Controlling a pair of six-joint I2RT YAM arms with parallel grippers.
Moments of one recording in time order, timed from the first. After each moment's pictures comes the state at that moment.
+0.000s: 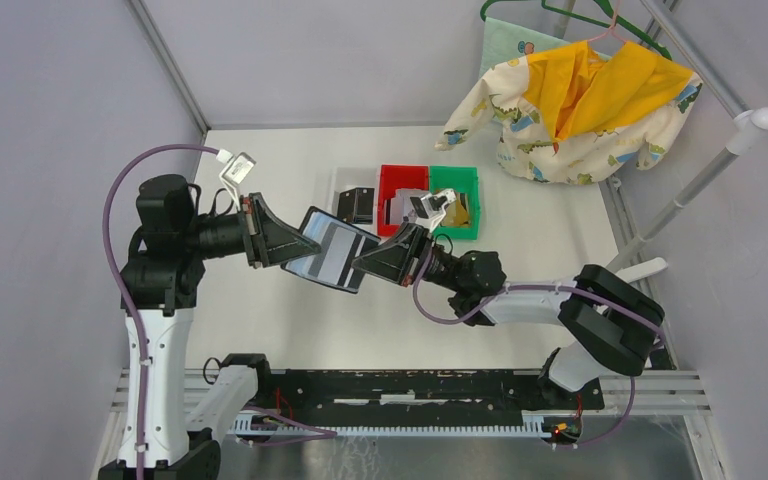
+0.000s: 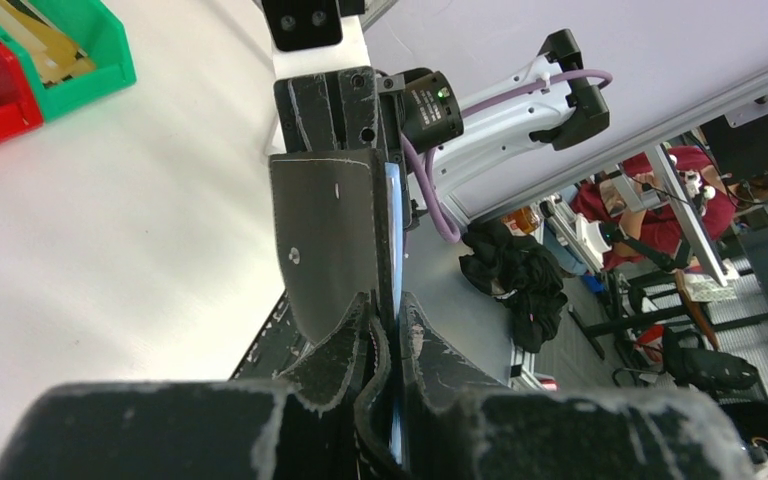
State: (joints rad) left arm 0.00 0.86 1.27 -0.82 1.26 -0.37; right arm 0.96 1.55 0.65 1.55 -0.39 1.32
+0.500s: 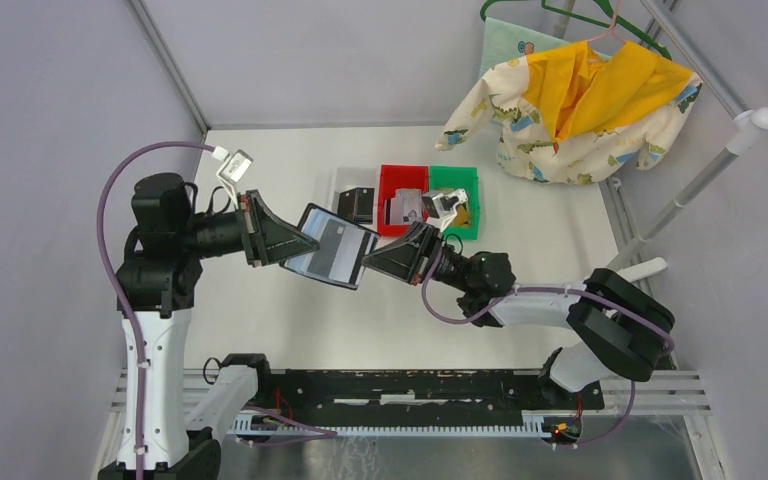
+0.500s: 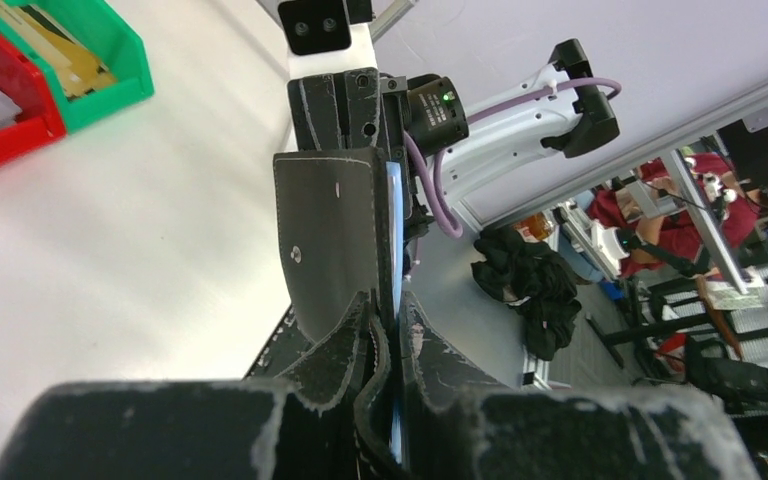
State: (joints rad) left arm 0.00 0.86 1.31 -0.82 1.24 -0.37; right arm 0.94 1.51 0.60 1.55 -0.39 1.32
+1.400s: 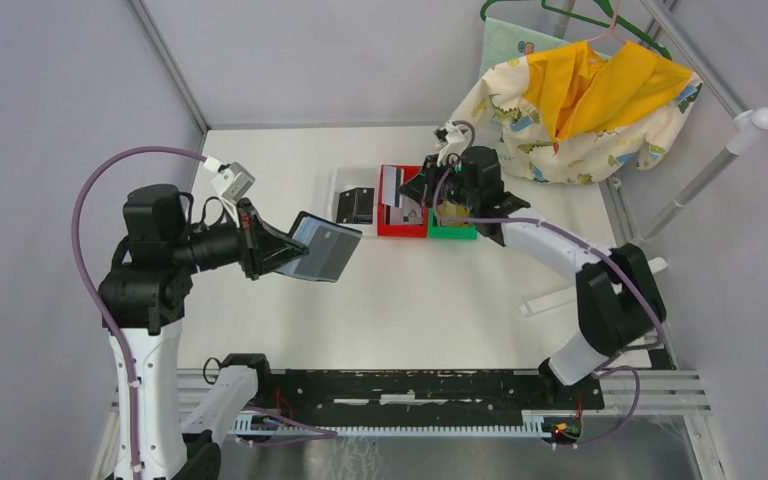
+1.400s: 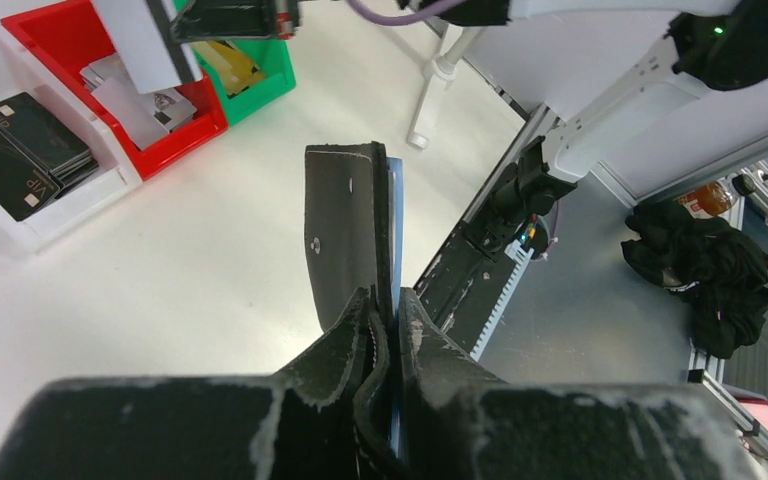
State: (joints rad) left arm 0.00 0.86 1.42 -1.09 1.02 0.02; right arm 0.51 1.55 1.04 0.31 -0.42 0.48
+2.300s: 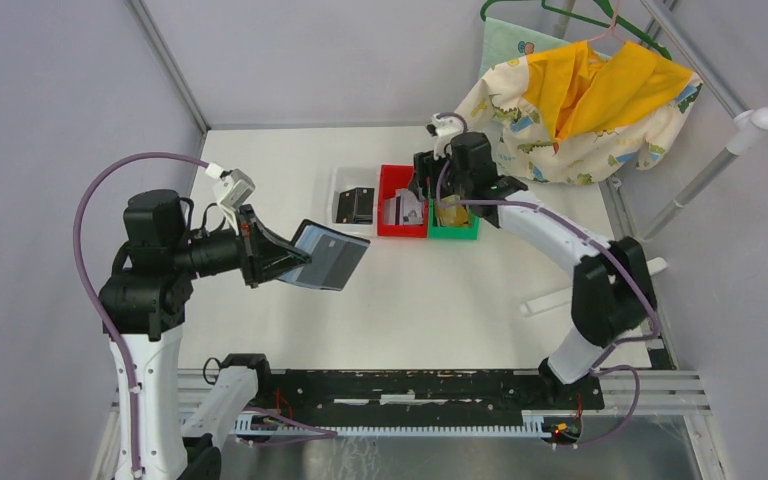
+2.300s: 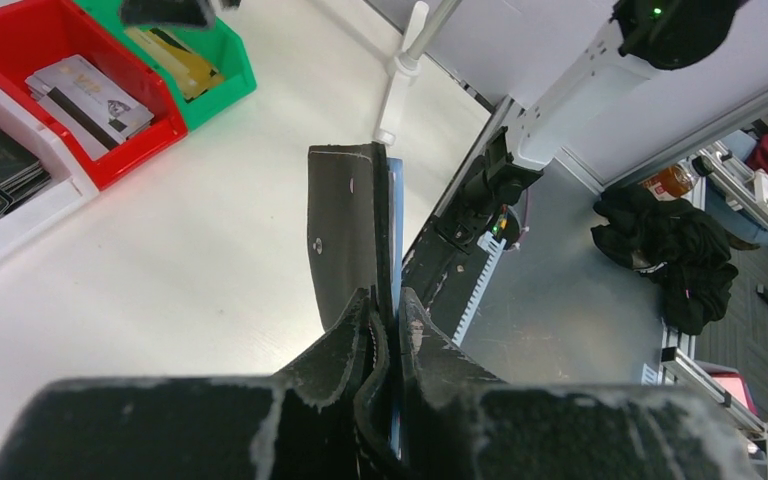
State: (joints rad) left arm 0.00 0.84 1.40 -1.09 1.09 0.02; right arm 0.50 1.72 1.28 -0.10 -0.10 0.18
